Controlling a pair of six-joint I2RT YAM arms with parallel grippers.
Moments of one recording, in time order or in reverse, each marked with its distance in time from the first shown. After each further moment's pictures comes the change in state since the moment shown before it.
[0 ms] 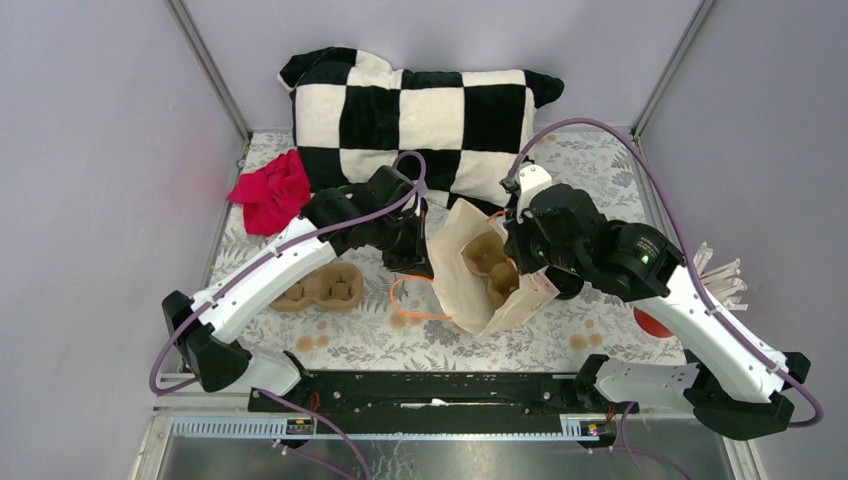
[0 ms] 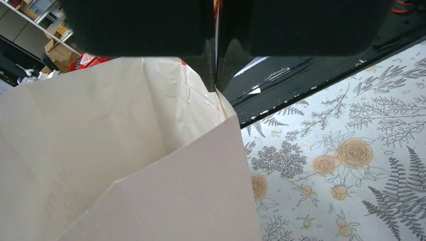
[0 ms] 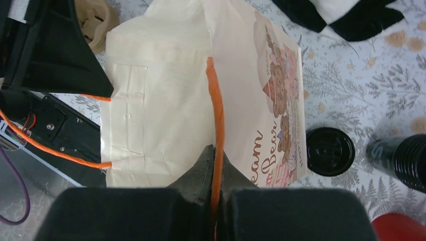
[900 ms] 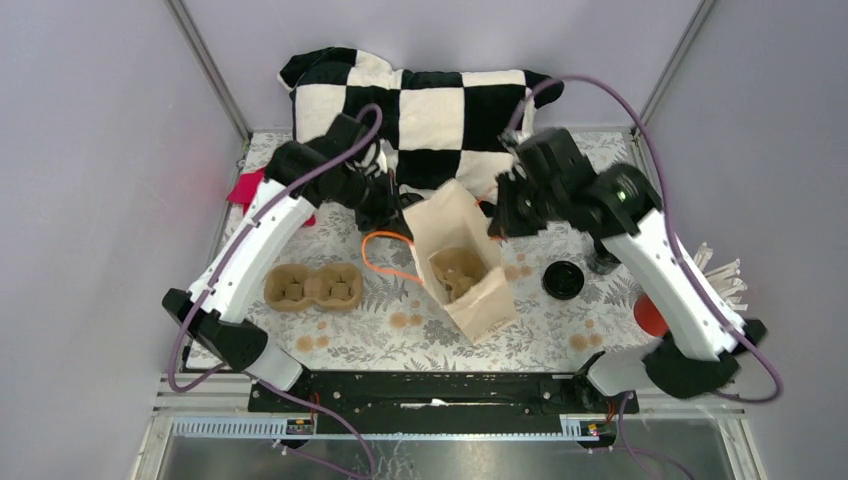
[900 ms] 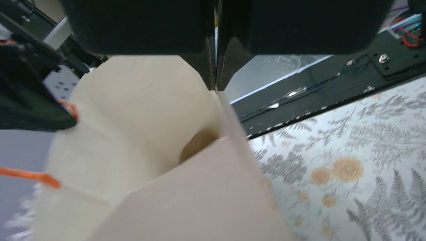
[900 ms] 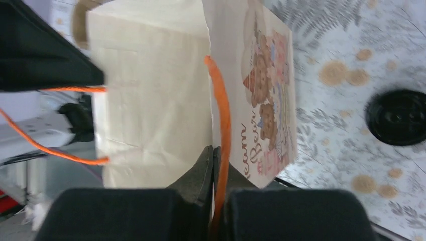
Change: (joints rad) left arm 0.233 0.071 0.247 -0.234 0.167 0.039; right arm -0.159 0.182 0.214 -0.146 -0.225 0.216
